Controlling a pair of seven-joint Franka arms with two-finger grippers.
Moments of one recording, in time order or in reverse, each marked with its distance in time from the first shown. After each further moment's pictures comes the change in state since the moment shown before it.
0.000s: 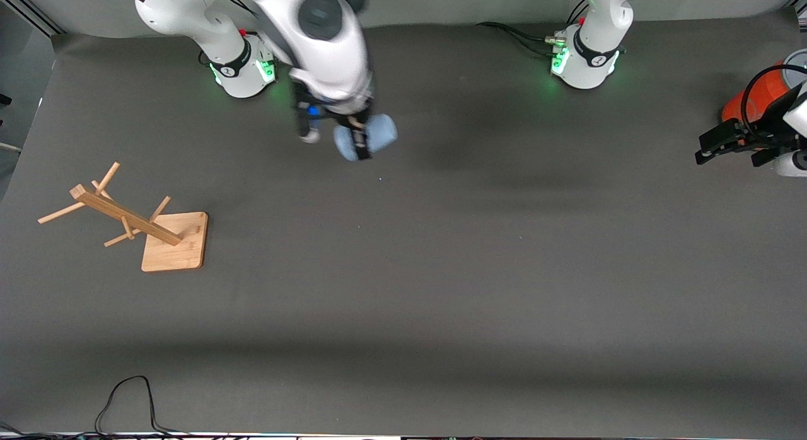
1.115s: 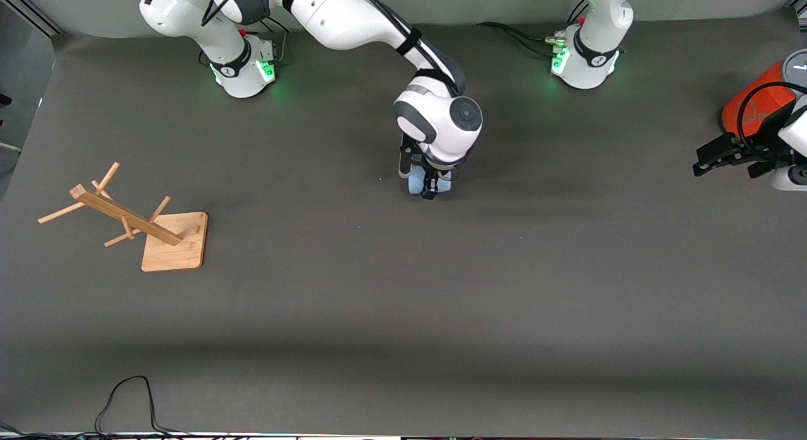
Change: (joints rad) left arm 0.002 0.023 0.004 -0.012 -0.001 0.038 -0.001; right arm 0.122 0.599 -0.007 0.370 -0.033 0.080 0.385
